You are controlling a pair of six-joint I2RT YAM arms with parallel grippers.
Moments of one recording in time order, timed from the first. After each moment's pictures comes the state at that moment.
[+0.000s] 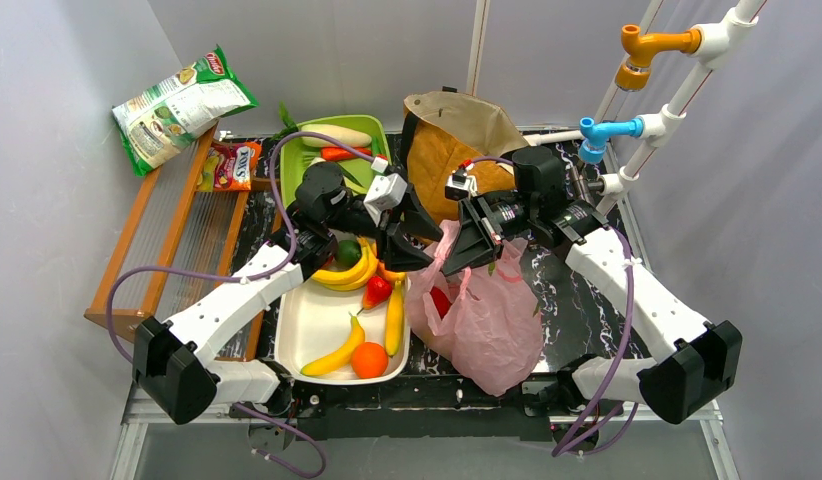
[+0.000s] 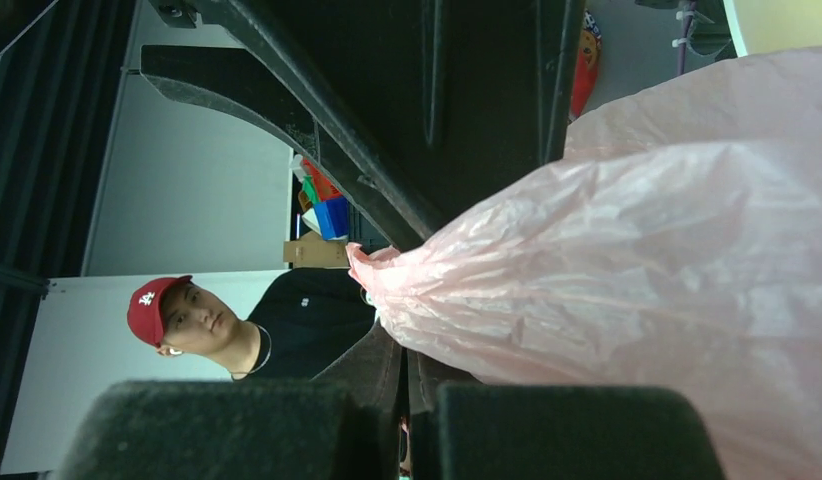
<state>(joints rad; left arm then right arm) -0.66 1.26 1.10 0.20 1.20 -0.12 0.56 1.25 1.20 -0.38 -1.42 1.09</state>
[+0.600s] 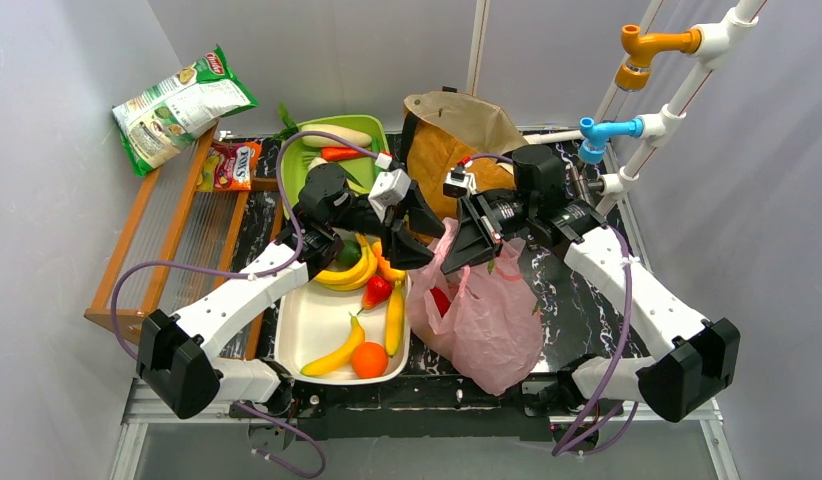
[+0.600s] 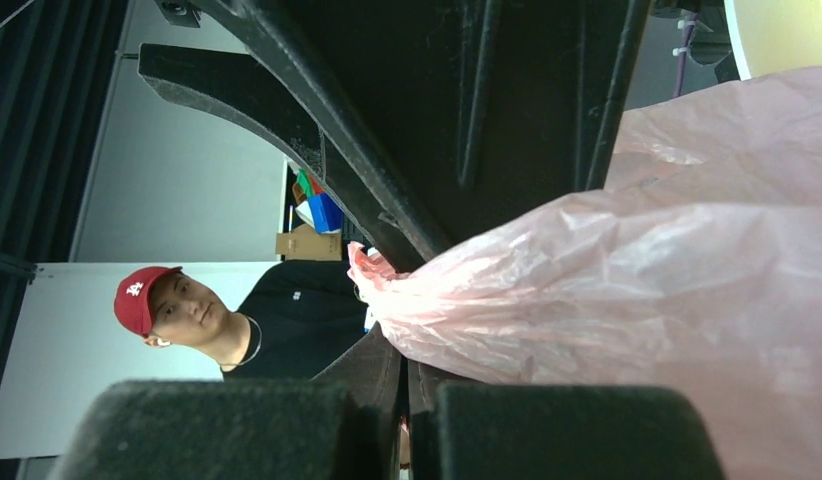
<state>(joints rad) -0.67 1.29 1.09 0.32 1.18 -0.21 0.56 1.26 1.20 -0.33 -1.43 1.10</state>
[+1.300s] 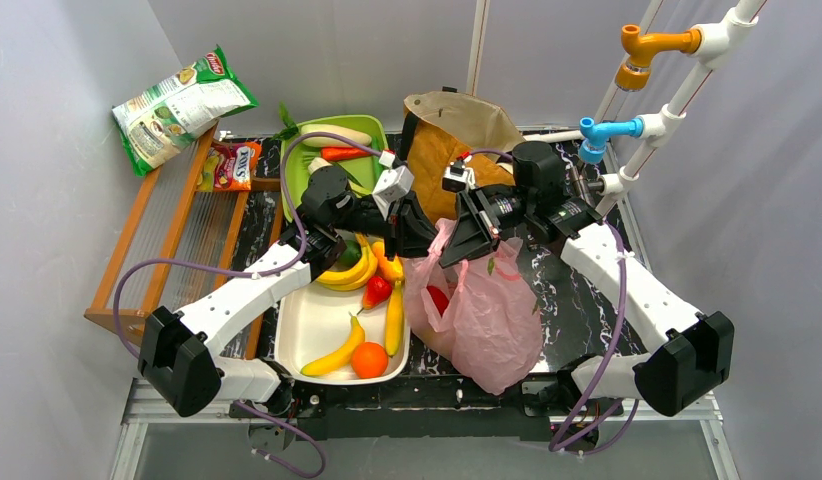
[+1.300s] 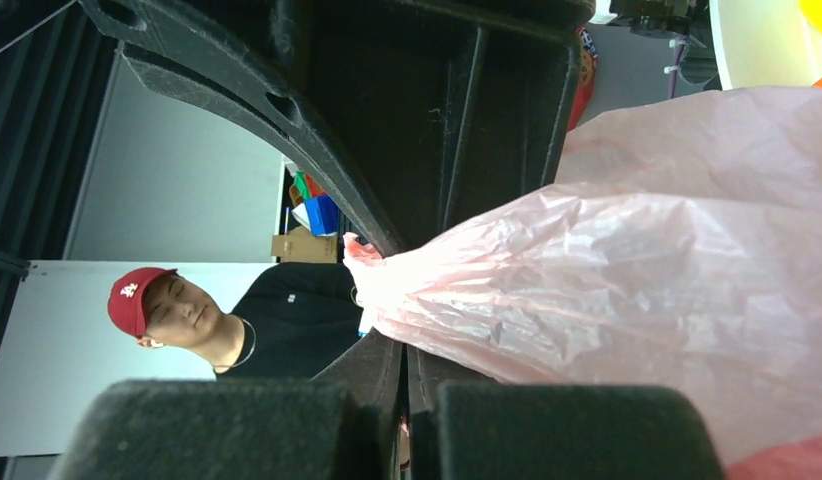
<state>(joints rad) -0.68 1.30 1.07 0.37 1.15 -0.30 0.55 1.29 1.20 -0.25 -1.45 1.12</state>
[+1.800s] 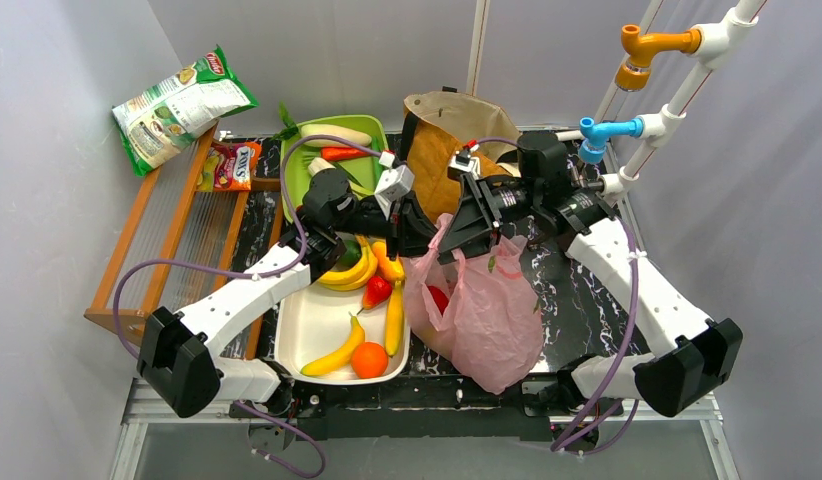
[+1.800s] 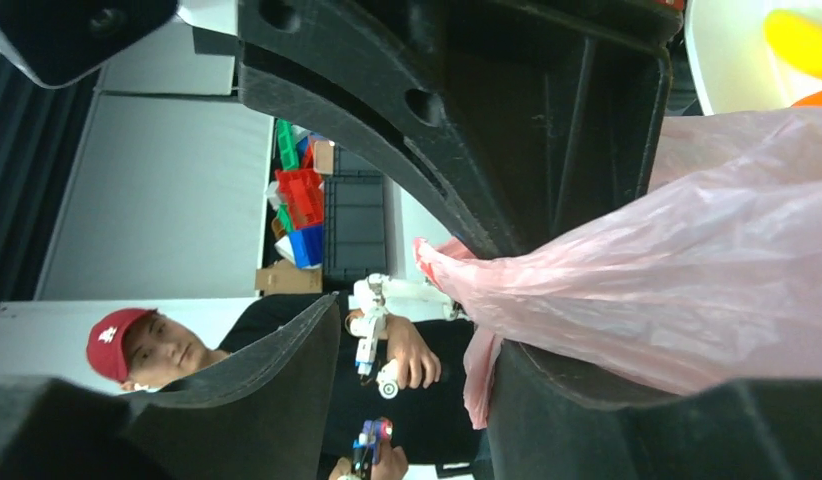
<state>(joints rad) -0.68 1.30 1.05 0.35 1.10 -0.31 0.55 1.29 1.29 -0.38 -1.38 1.07</state>
